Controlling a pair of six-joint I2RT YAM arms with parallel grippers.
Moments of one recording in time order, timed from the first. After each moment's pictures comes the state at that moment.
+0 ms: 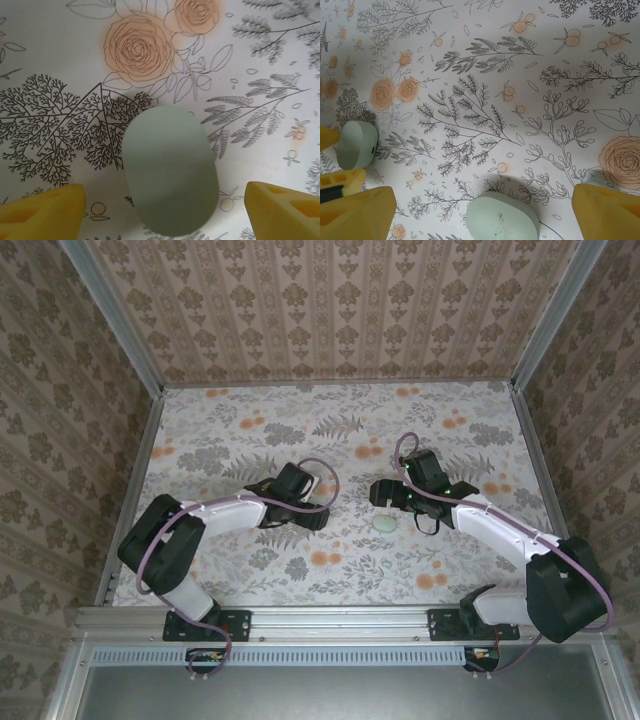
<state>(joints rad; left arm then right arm) -0.74 1.62 0.82 -0.24 0.05 -0.24 0.42 1.30 0.76 -0.37 -0.09 0.54</state>
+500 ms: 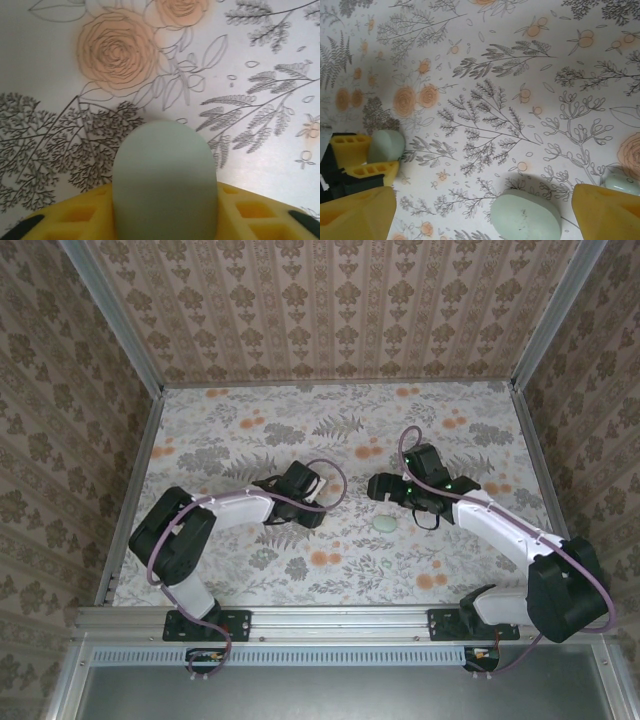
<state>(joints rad) -0.75 1.68 0.87 -0.27 0.07 -0.14 0.42 1.30 0.82 -0.42 -0.13 0.61</state>
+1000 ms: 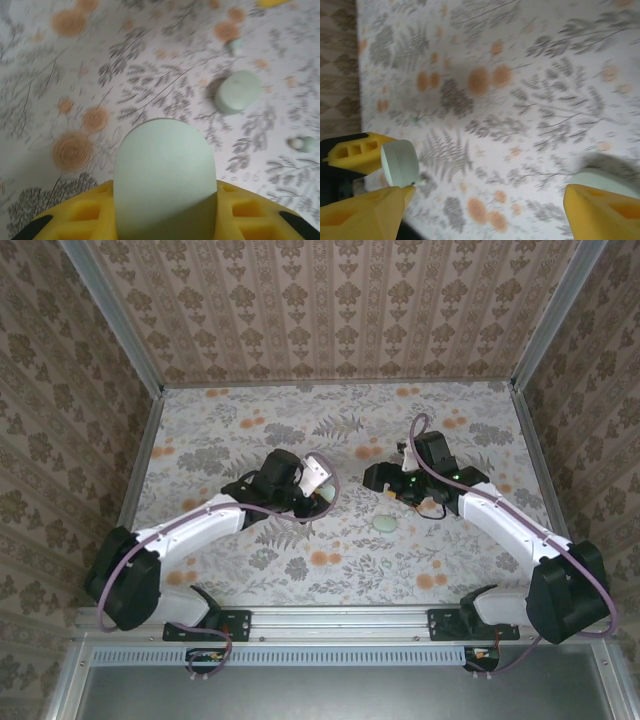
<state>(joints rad) -0.75 1.35 0.86 -0.27 0.32 0.13 0.37 1.29 0.90 -0.45 -0.45 0.71</state>
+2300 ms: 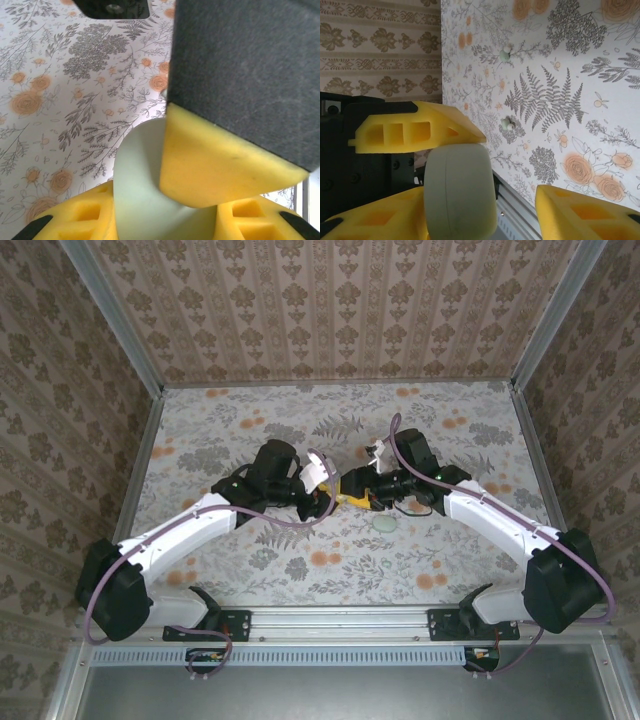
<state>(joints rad) -0.77 1.30 0.94 -0.30 0.49 0.19 0.50 1.35 0.95 -0.32 -0.73 0.87</state>
